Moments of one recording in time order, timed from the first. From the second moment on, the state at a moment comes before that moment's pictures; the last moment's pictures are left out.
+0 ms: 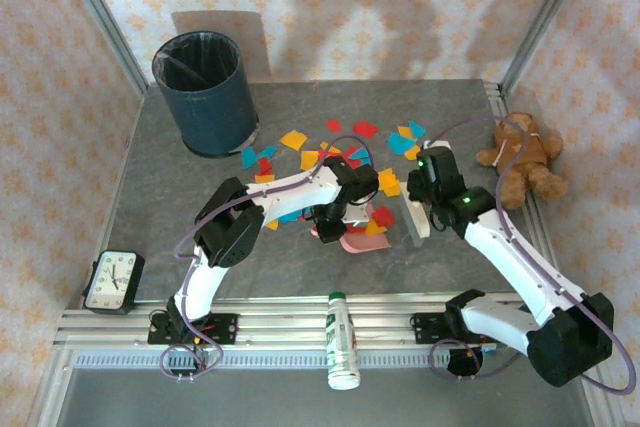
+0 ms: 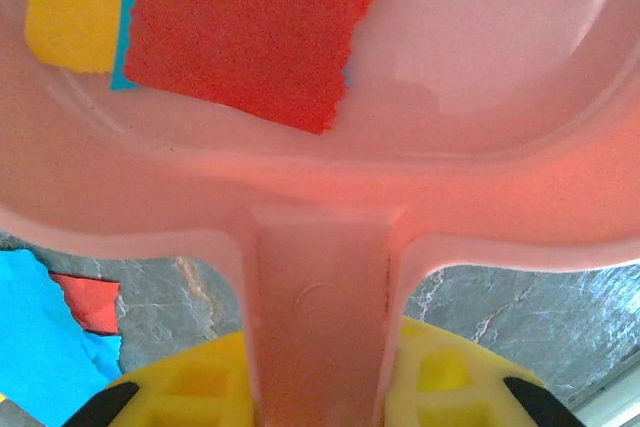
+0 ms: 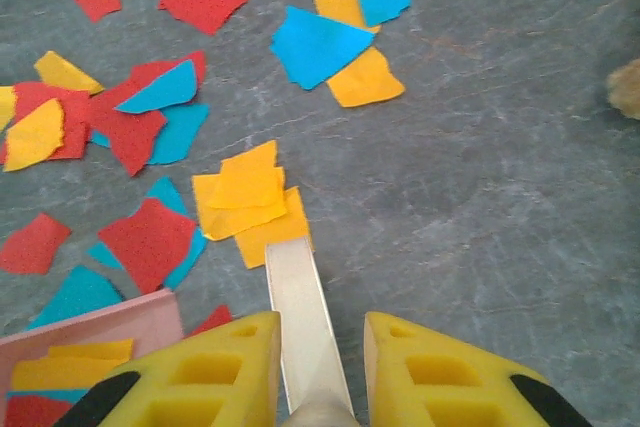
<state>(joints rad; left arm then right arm) -0.87 2.12 1.71 -1.29 -0.02 0.28 0.42 1.06 0.86 -0.60 0.27 0.33</state>
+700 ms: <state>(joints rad) -0.87 2.12 1.71 -1.27 -0.02 0.27 0.42 1.07 0.86 -0.57 0.01 0.33</state>
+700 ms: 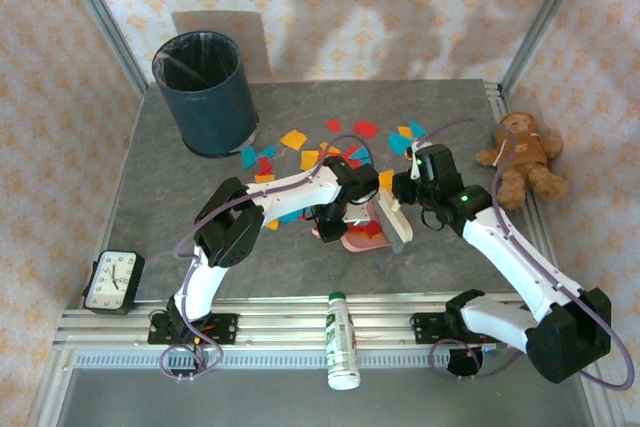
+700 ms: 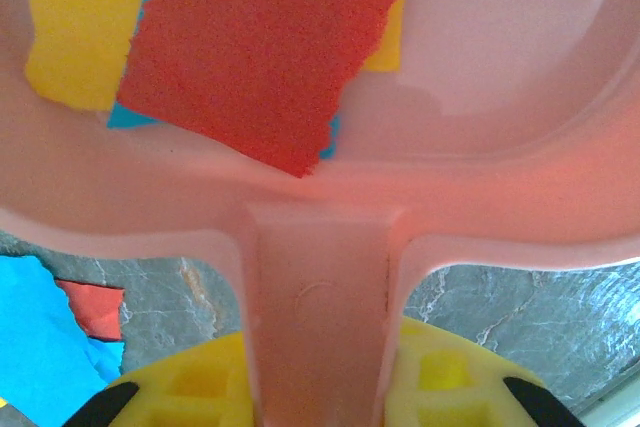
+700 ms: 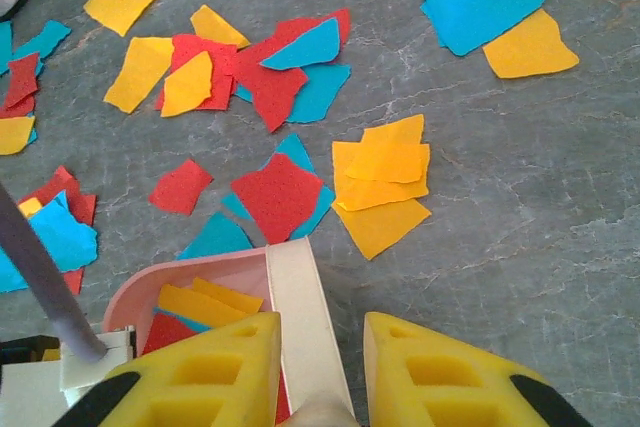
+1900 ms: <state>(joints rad) -0.76 1.84 1.60 -1.15 0.00 0.17 0.31 0.79 0.77 -0.59 0.35 0.49</state>
